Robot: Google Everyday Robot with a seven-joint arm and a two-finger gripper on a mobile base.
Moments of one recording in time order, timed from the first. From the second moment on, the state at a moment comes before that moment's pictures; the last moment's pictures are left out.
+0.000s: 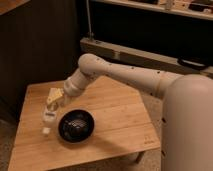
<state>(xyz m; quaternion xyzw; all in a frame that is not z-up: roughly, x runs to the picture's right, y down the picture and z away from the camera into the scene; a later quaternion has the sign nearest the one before) -0.201 0.060 0.680 -0.54 -0.06 0.55 0.64</state>
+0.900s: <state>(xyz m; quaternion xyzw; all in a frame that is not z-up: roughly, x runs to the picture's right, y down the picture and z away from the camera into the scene) -0.125 0.068 0.705 -0.46 0.01 0.60 0.65</state>
